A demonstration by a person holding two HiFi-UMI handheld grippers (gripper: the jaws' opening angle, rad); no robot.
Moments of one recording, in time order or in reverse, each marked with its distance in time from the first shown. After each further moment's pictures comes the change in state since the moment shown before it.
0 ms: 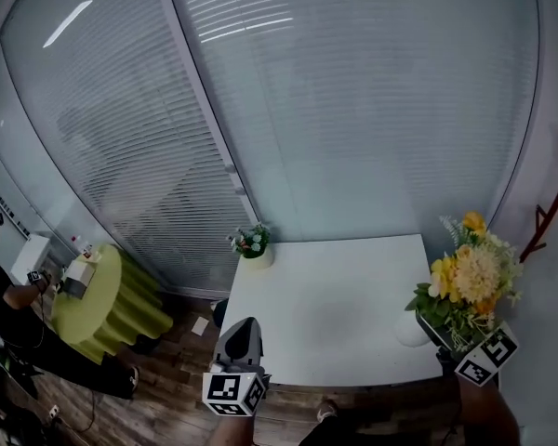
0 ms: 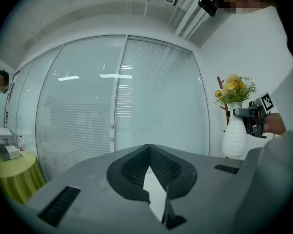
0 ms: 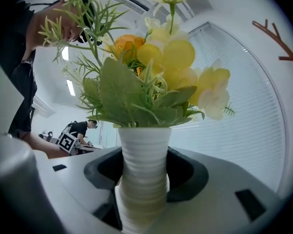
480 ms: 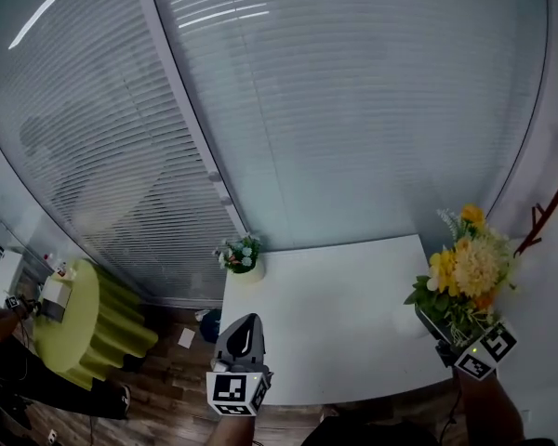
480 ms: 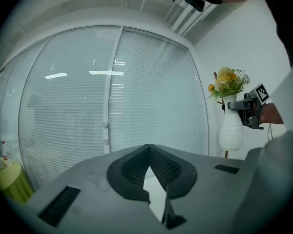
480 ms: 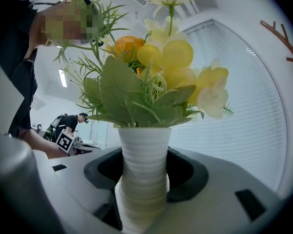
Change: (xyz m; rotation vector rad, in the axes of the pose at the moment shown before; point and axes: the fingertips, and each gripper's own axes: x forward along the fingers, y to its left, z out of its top) left arm 0.084 0.055 -0.012 0.061 0.023 -0.127; right arm 0.084 -0.017 -0.009 -0.028 0.053 -0.107
